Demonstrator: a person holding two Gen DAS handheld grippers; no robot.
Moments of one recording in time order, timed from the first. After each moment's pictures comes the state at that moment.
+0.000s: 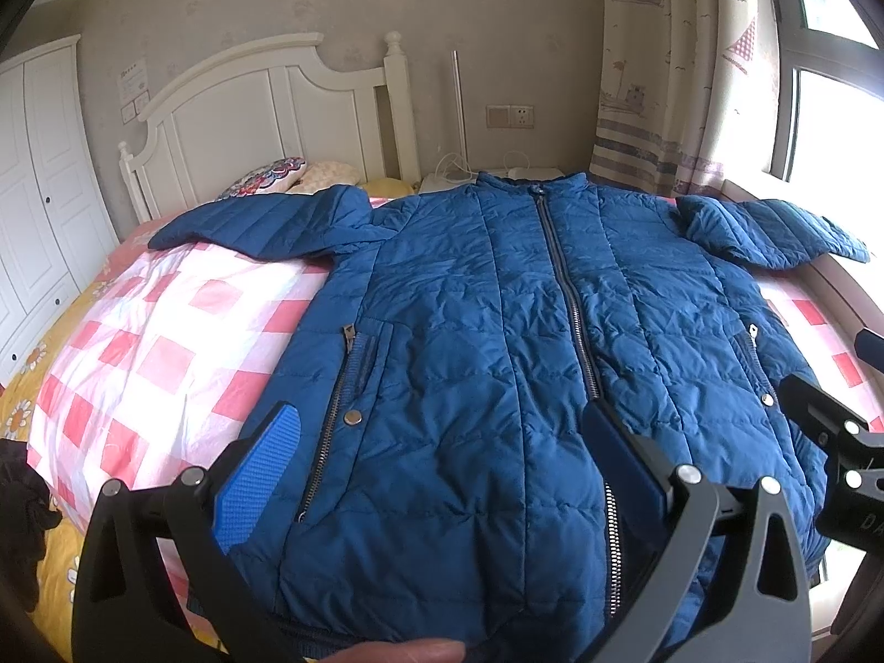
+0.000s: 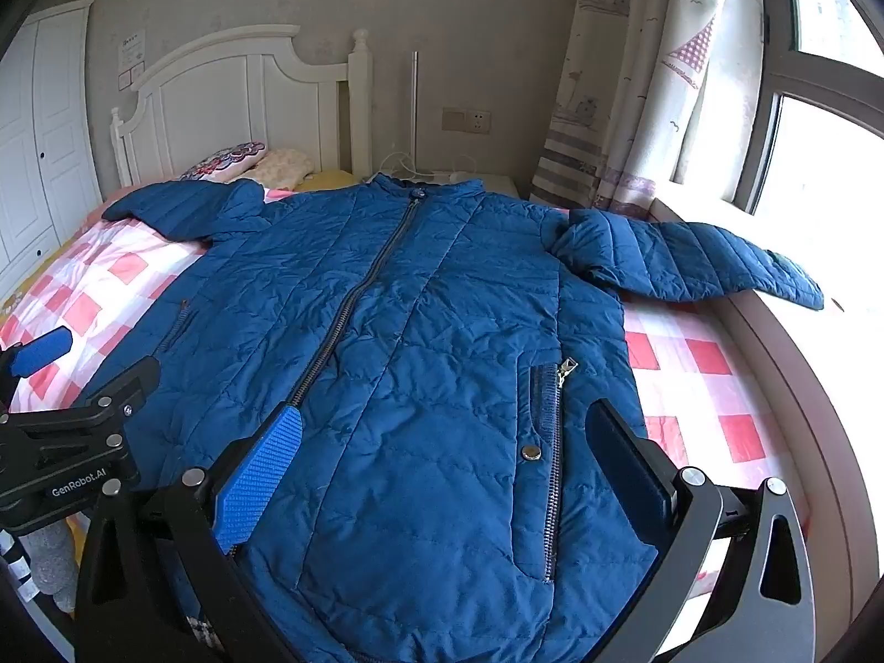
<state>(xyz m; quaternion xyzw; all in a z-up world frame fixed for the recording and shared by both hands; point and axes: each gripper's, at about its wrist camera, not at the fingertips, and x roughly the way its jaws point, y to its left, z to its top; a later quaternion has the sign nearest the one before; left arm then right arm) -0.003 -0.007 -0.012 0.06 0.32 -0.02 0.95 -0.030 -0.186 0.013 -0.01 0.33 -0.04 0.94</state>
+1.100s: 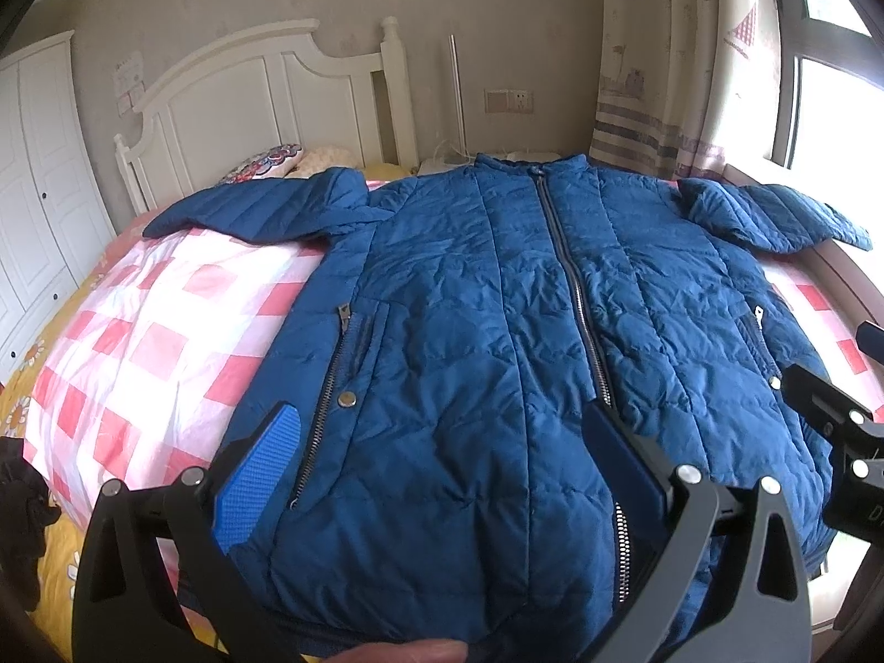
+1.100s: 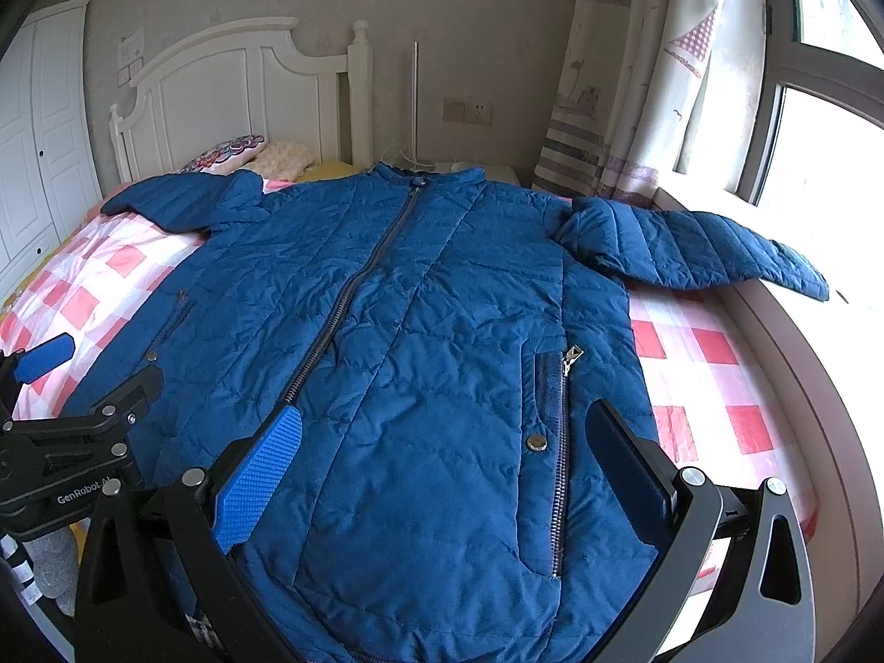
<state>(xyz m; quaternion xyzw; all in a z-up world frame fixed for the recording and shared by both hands) -0.002 -0.002 -0.028 0.06 0.34 -0.02 0.94 -0.026 -0.186 -0.002 -0.01 0.34 -0.04 0.94</state>
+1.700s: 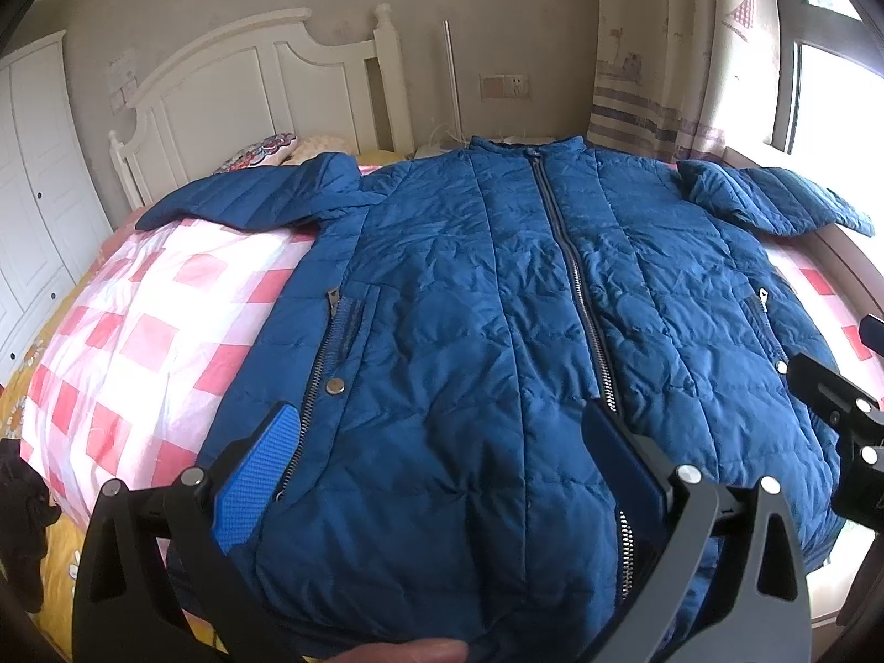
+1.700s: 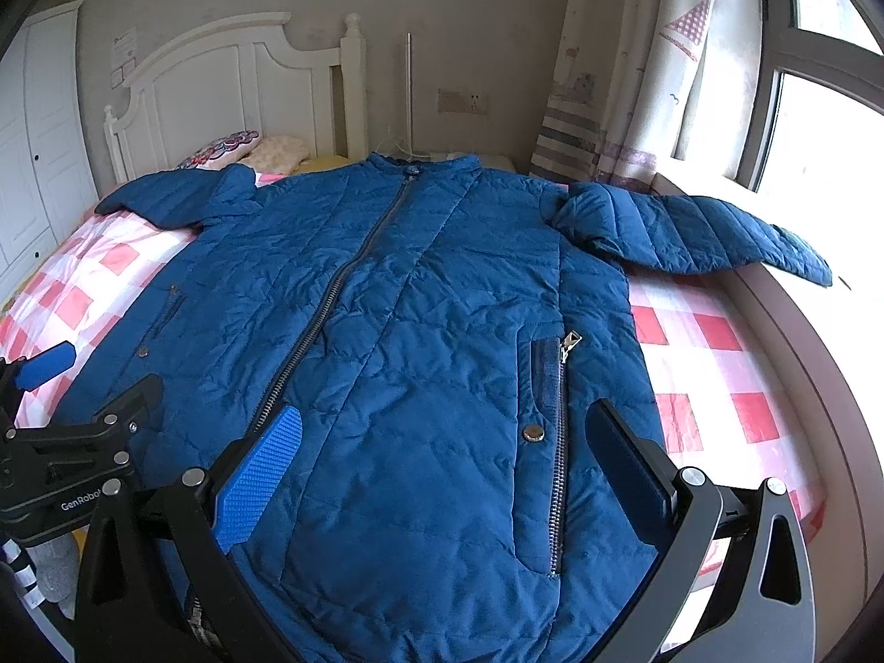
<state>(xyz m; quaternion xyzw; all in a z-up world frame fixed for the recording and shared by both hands) 0.006 -0.009 -0.036 0.07 0.36 -0.02 0.93 -0.020 -0.197 -0.009 0.00 0.36 -0.04 0.93</state>
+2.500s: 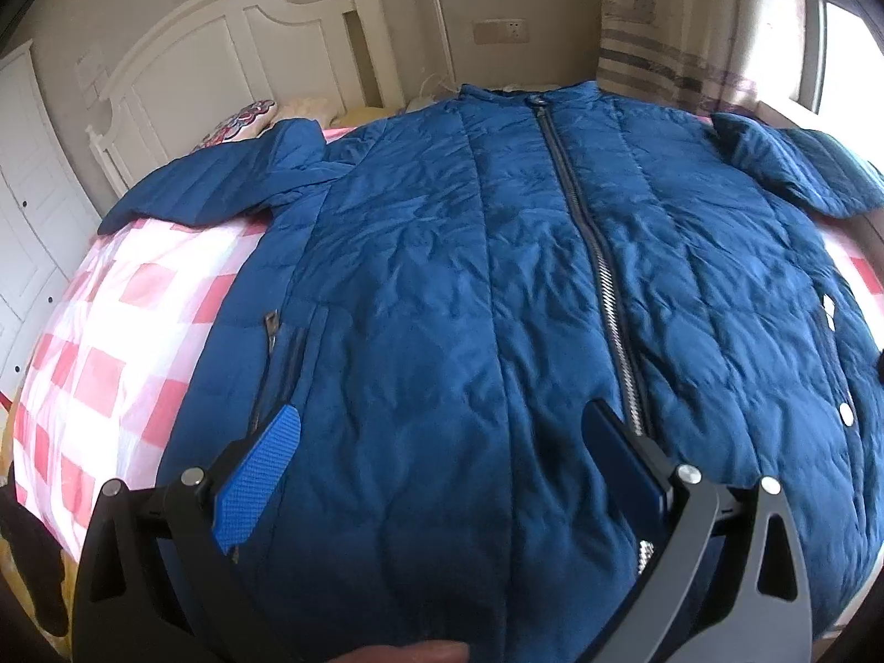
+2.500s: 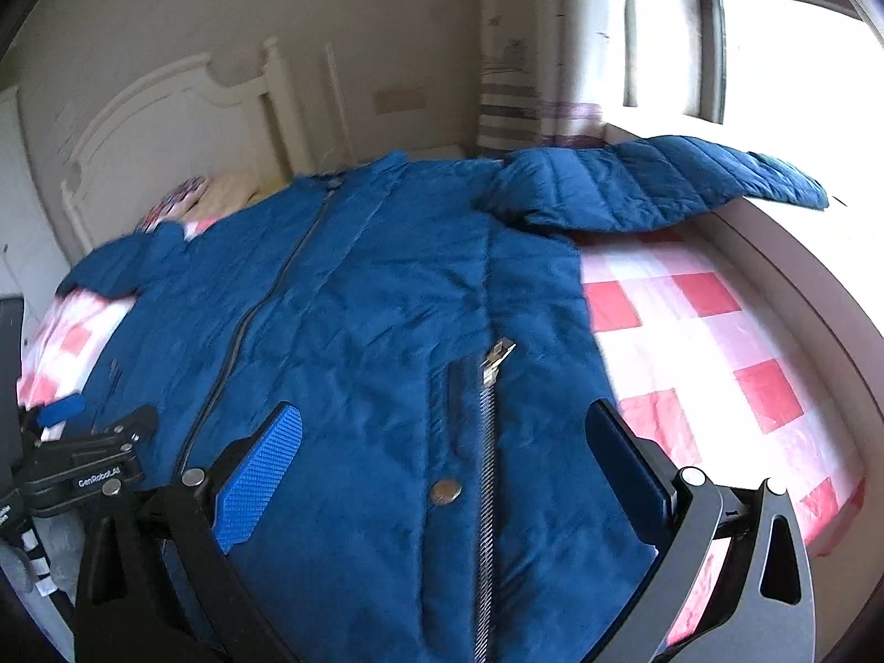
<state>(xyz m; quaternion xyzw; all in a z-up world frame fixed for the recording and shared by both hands) 0.103 -0.035 -0.066 0.10 0.42 -0.01 0.90 0.020 -0.278 -0.033 0.11 0.35 -0.08 0.93</state>
